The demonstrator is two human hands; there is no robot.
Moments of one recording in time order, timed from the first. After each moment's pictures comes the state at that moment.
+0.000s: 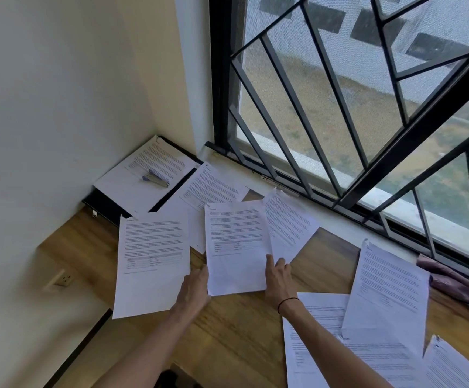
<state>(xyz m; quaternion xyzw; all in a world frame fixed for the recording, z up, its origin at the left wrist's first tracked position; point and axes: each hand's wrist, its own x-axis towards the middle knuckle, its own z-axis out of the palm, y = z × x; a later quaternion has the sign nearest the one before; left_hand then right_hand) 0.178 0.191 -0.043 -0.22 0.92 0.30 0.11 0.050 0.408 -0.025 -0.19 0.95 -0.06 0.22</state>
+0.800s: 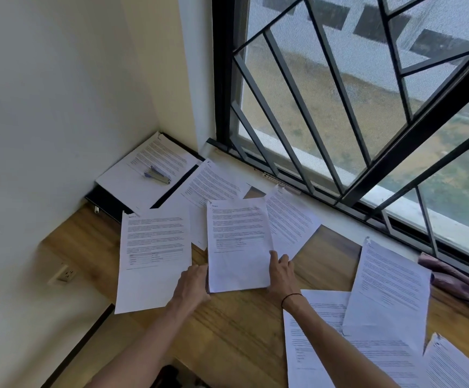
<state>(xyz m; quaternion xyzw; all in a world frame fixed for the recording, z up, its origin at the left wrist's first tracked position) 0.177 0.185 -0.013 -0.21 0.92 0.28 0.16 0.044 0.413 -0.025 -0.20 0.95 -0.09 0.23</state>
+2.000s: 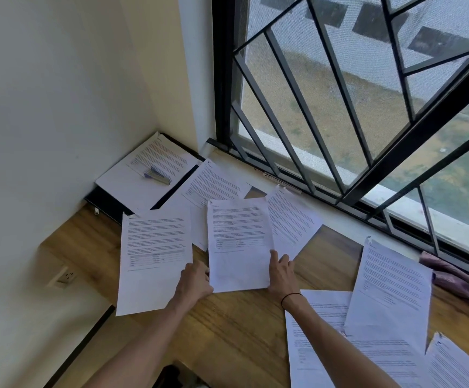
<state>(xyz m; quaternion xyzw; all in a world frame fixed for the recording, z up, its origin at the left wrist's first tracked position) 0.169 0.178 -0.011 -0.30 0.88 0.31 0.18 0.048 0.405 -0.009 -0.18 0.95 -0.08 0.24</state>
